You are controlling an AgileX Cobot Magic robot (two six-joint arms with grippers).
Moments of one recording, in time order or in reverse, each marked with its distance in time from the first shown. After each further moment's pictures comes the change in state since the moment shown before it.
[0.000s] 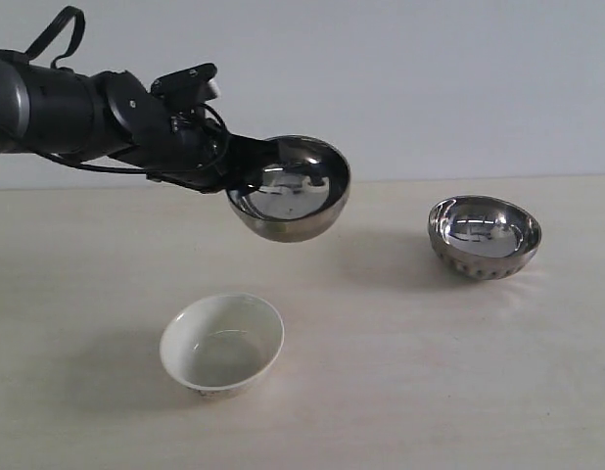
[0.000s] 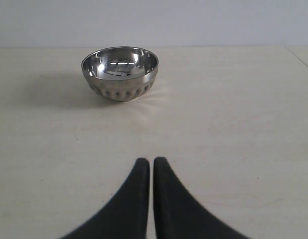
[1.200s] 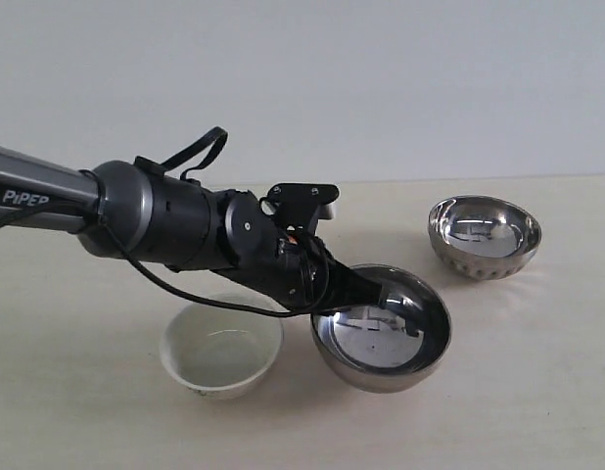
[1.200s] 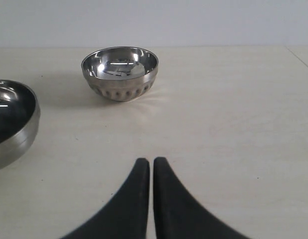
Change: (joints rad) left arm -0.262 0.091 0.151 -0.048 -0.066 0.081; right arm 0.000 0.000 0.000 0.000 0.000 0.000
